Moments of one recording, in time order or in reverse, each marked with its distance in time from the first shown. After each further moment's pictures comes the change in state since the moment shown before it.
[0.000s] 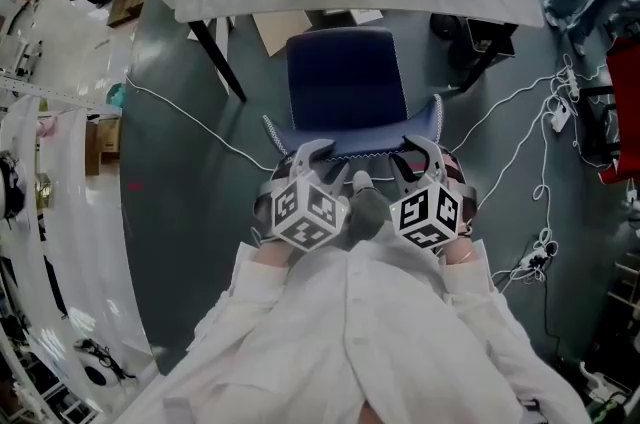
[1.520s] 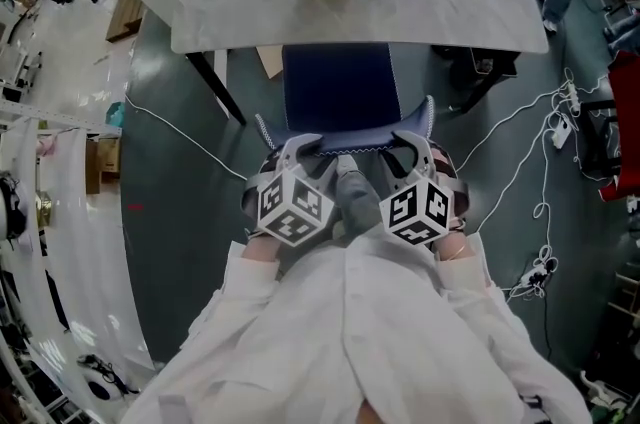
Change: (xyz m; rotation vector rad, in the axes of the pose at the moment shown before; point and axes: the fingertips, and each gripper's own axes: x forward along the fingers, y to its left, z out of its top) left arm 0.031 0.098 0.018 0.043 -0.002 0.021; right arm 0.064 -0.061 0.049 -0.029 -0.046 -0.015
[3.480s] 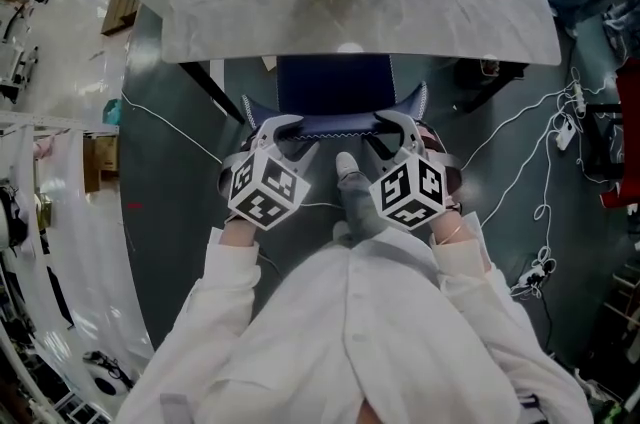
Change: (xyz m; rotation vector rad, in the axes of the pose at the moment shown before) left arm 0.028 0.087 0.003 -0.010 0.025 -0.035; right arm 0.070 -0.044 0.043 -0.019 -0.073 0.116
